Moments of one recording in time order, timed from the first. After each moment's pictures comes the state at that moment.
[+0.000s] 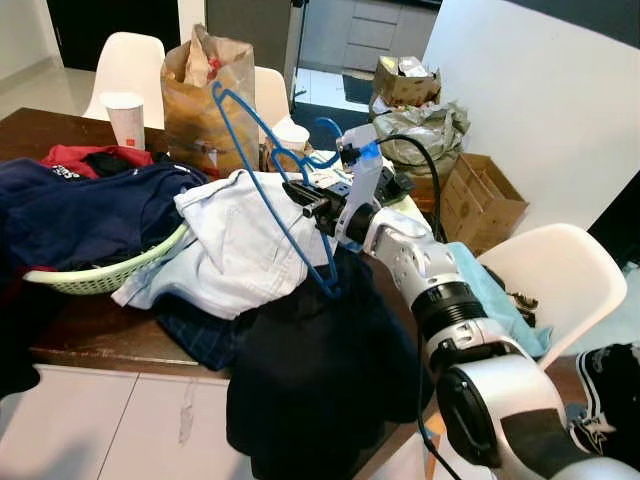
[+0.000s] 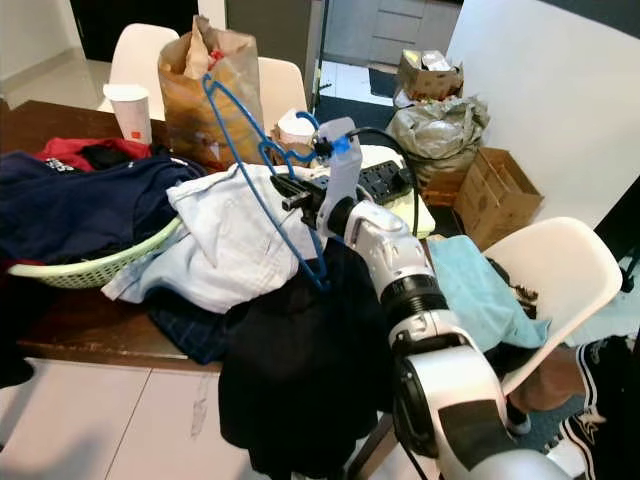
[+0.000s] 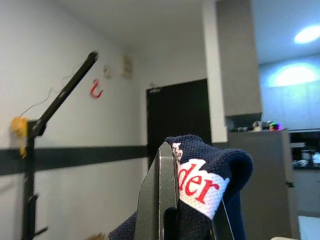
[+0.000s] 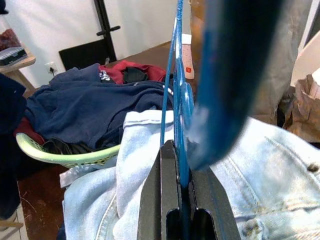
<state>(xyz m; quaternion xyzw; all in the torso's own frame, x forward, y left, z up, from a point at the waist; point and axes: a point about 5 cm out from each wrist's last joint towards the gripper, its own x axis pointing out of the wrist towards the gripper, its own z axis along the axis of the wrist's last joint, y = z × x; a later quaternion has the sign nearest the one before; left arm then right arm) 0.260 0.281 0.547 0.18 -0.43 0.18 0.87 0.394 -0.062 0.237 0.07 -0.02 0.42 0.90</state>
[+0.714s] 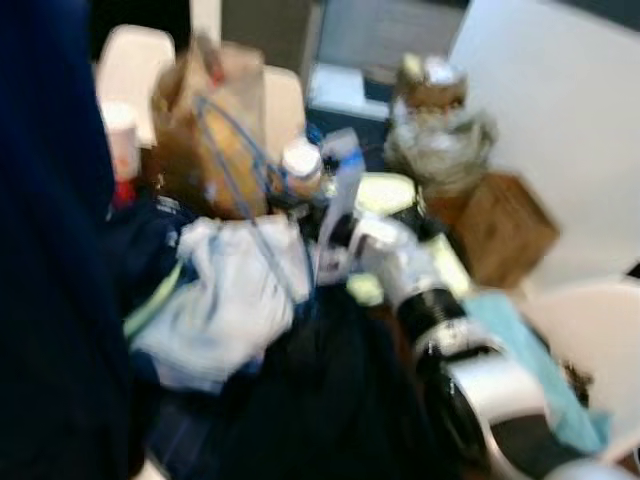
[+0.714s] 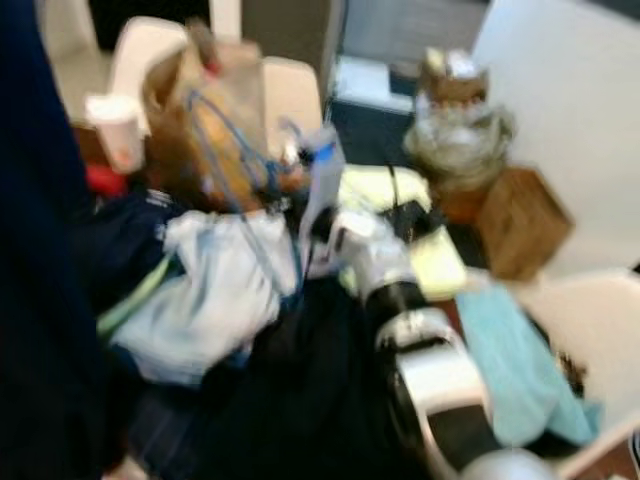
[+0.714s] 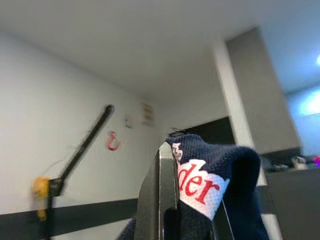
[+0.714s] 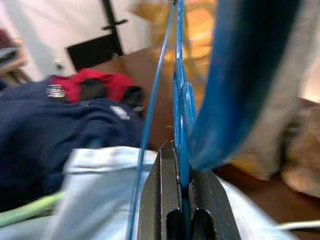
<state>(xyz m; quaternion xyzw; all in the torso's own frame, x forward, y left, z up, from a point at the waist) 0.231 0.264 0.596 0.26 -0.50 0.19 0.80 0.392 -0.049 0.231 0.08 -0.01 0.44 0.90</state>
